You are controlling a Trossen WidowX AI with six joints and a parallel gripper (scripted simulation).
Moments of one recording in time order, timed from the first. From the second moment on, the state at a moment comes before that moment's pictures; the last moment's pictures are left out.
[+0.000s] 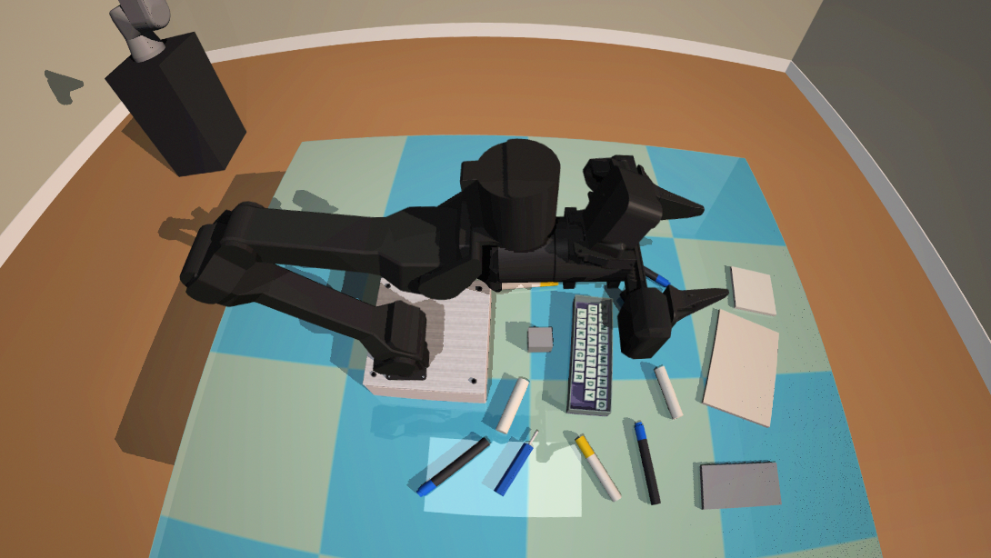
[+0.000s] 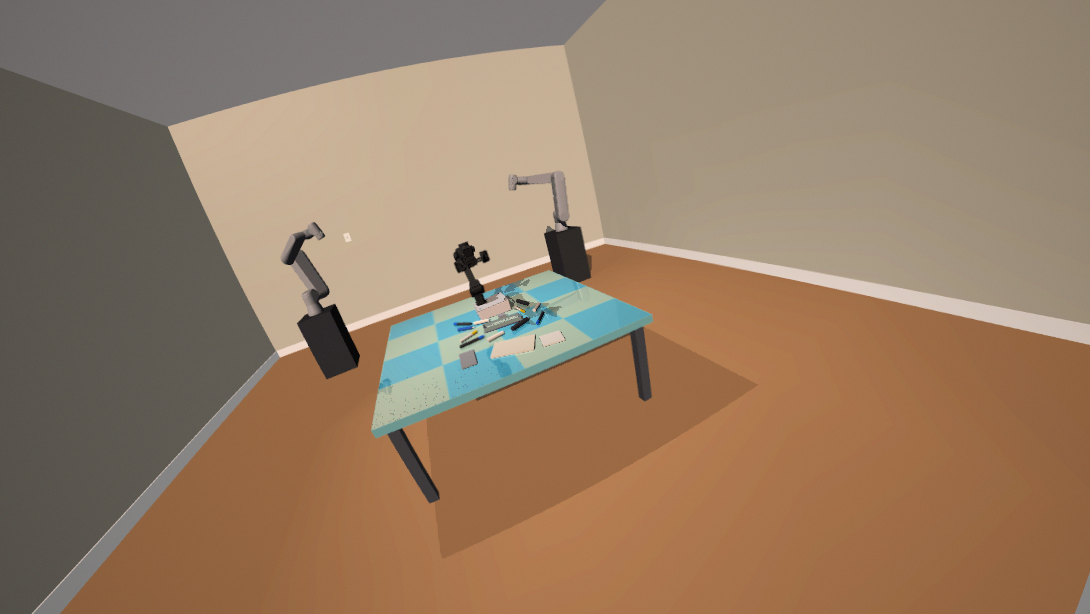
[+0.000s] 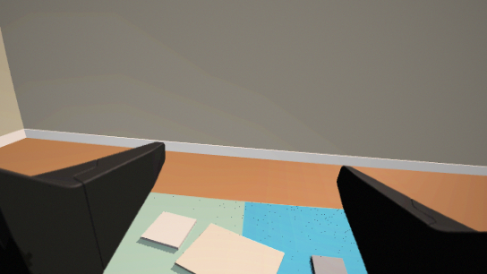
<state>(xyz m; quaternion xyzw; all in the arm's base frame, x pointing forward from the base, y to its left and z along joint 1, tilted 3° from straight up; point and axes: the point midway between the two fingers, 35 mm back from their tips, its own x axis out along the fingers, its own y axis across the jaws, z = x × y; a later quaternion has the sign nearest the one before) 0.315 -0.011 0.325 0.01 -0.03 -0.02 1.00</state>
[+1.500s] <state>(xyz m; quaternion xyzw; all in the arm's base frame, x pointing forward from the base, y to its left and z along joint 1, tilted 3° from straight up) 0.324 0.064 0.013 0.04 0.69 -0.06 0.72</state>
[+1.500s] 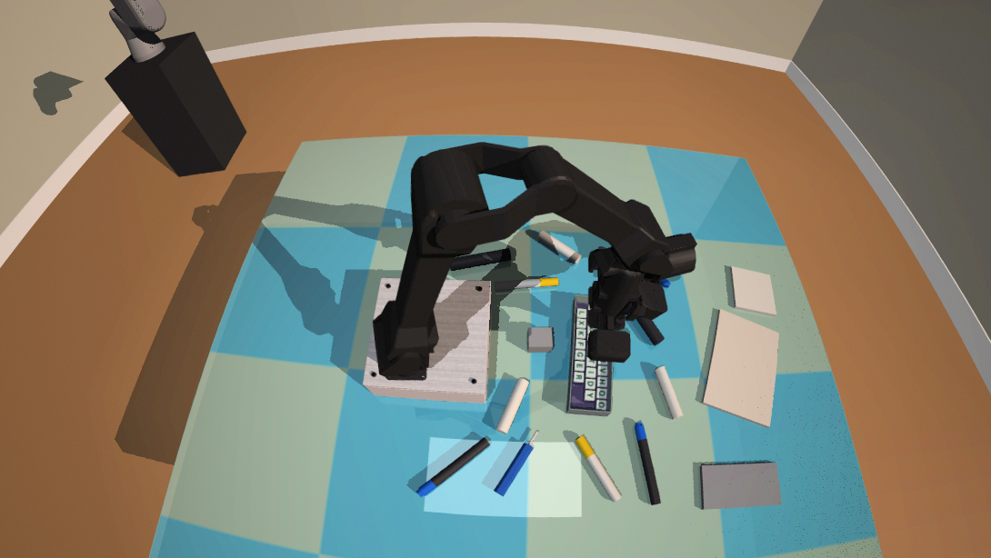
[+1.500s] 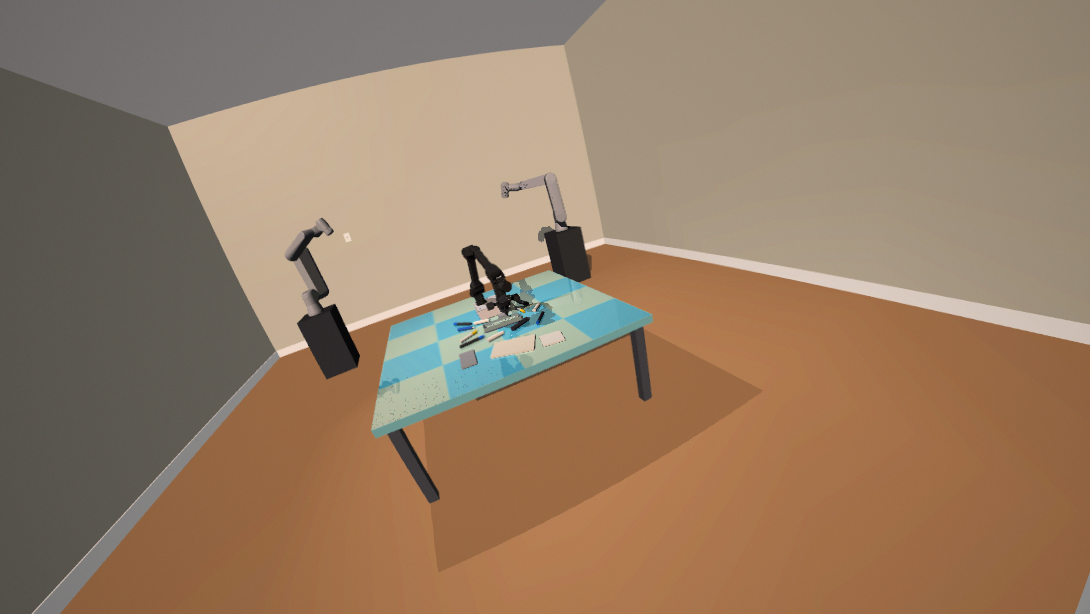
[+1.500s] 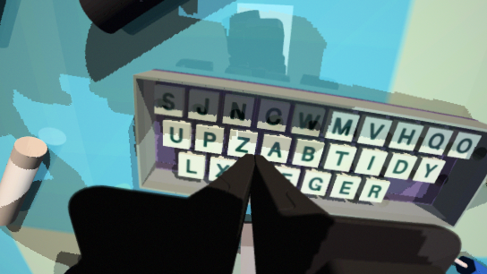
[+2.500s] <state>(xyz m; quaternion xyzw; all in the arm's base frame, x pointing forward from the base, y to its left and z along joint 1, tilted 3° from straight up) 0.307 -0.042 0.017 0.04 0.69 -0.08 0.71</state>
